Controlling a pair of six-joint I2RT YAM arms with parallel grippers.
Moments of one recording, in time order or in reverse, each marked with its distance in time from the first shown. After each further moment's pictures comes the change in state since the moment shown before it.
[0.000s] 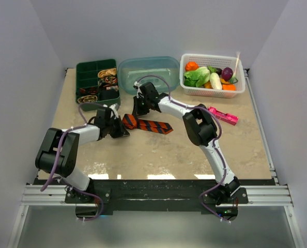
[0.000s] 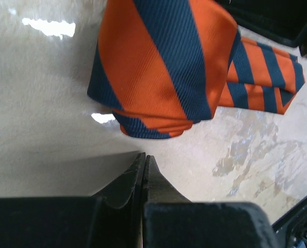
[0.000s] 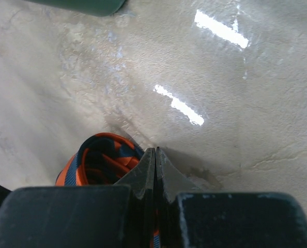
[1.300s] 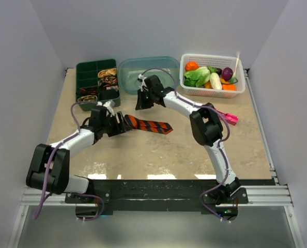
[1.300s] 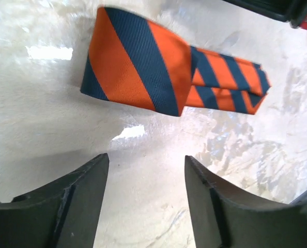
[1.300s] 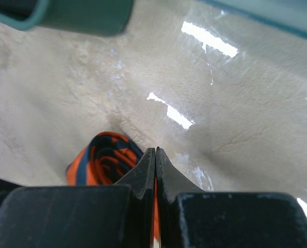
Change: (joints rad) left arm -0.008 -0.158 -0.024 -0.037 -0.040 -0.022; right arm -0.034 -0.051 0.024 -0.063 0.011 -0.043
